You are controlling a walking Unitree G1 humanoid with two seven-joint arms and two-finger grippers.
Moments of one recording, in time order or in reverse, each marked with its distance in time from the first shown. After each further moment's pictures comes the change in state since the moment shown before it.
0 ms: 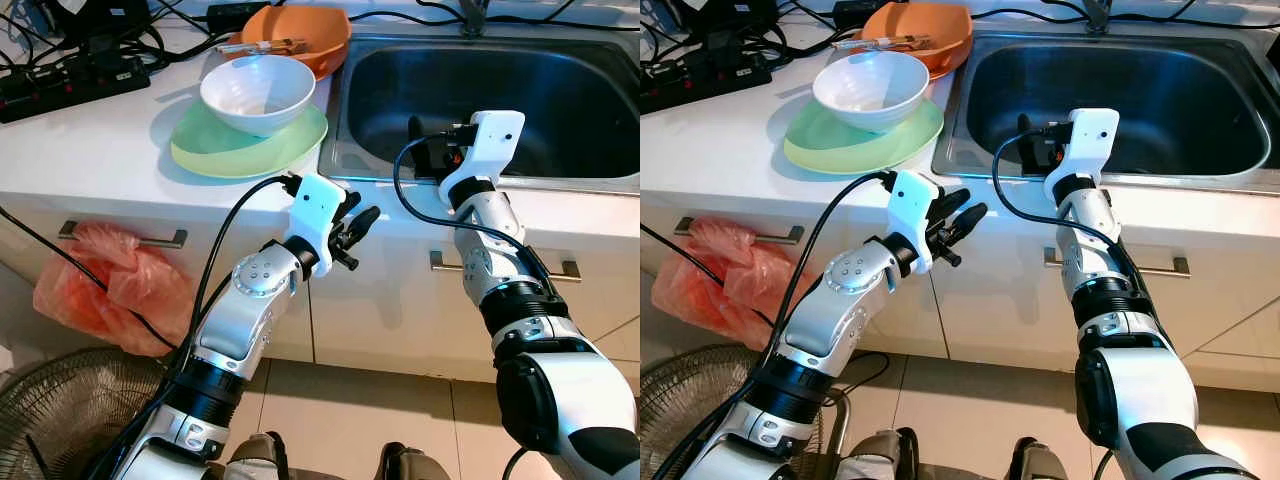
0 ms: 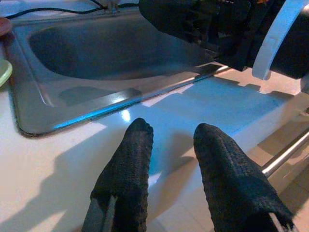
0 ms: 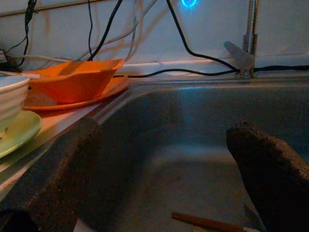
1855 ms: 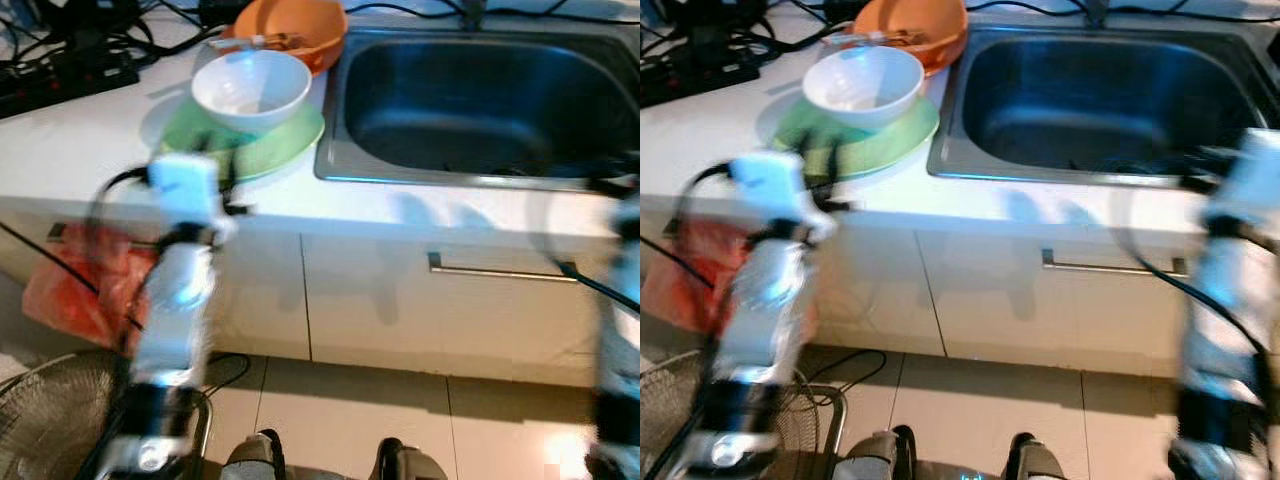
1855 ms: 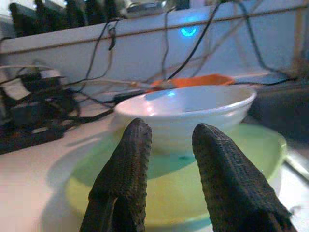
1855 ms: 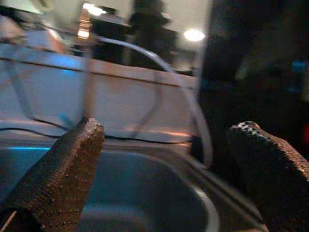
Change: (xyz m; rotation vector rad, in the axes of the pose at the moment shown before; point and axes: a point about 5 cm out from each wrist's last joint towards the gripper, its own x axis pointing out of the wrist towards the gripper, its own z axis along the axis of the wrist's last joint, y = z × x) left arm -0.078 0.083 0.020 0.208 -0.309 0.706; right arm -0.114 -0.098 0.076 -0.343 -0.312 -0.464
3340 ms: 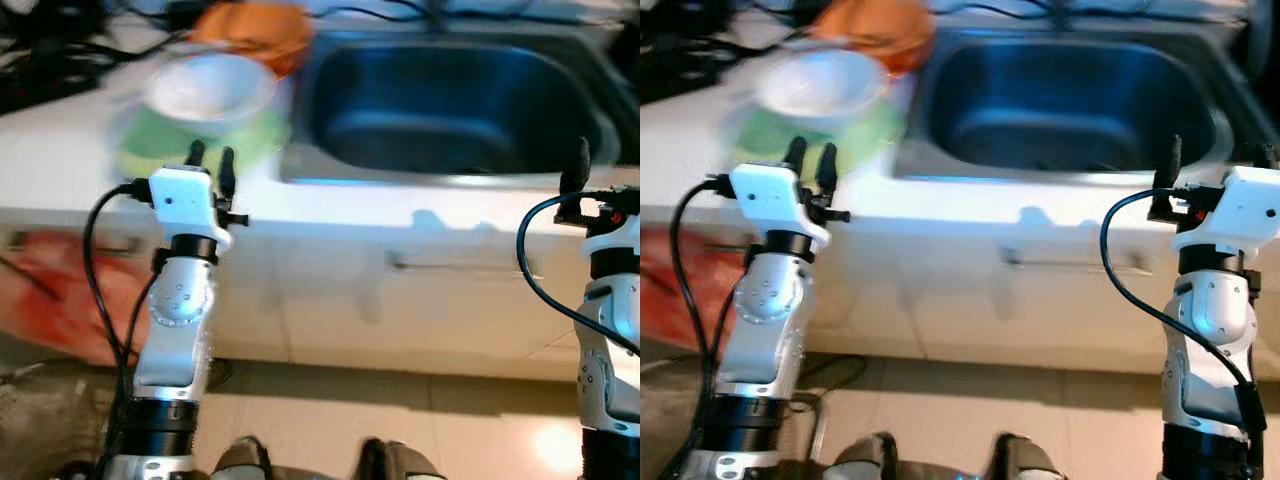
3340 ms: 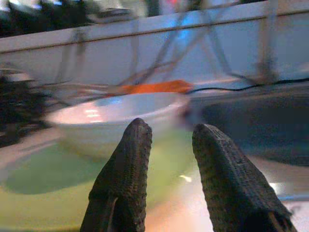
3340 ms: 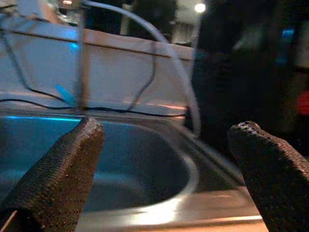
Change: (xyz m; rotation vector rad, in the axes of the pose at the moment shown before) left arm -0.008 -0.019 0.002 -0.035 -0.010 -0.028; right arm -0.026 0.020 -0.005 0.038 0.107 0.079
